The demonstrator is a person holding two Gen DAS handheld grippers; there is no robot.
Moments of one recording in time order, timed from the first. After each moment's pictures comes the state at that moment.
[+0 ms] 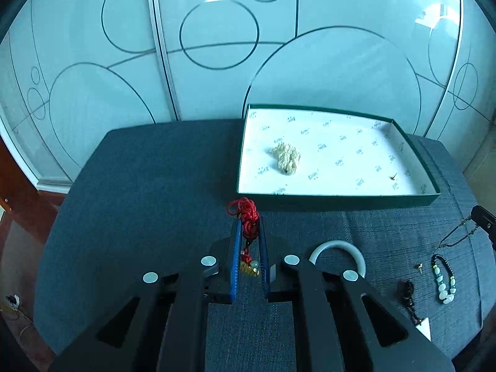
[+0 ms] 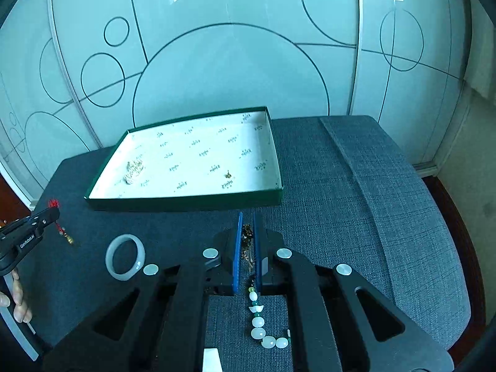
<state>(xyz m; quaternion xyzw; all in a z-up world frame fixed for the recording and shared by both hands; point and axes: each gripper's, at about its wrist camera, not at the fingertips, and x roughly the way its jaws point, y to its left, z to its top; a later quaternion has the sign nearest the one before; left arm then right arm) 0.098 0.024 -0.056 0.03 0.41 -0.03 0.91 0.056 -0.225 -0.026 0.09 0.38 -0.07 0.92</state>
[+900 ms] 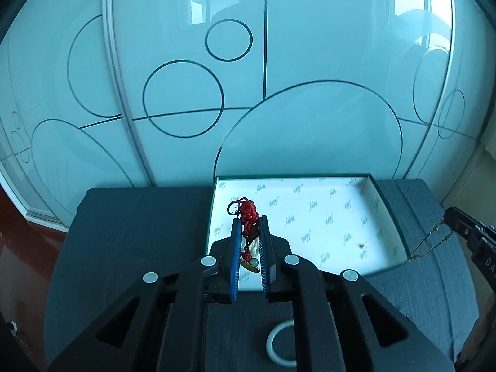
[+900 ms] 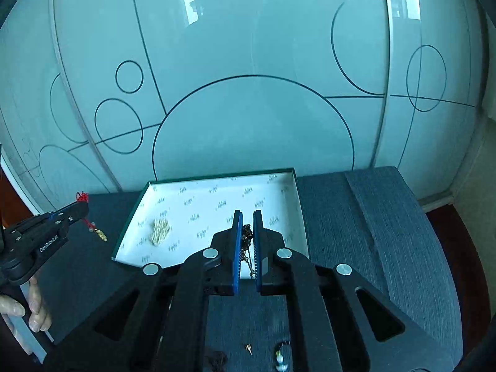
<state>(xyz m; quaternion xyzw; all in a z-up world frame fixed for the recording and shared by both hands) 0.163 -0.016 0.011 0.03 0.36 -0.07 0.93 0.124 -0.223 0.034 0.10 0.33 -0.03 0.94</state>
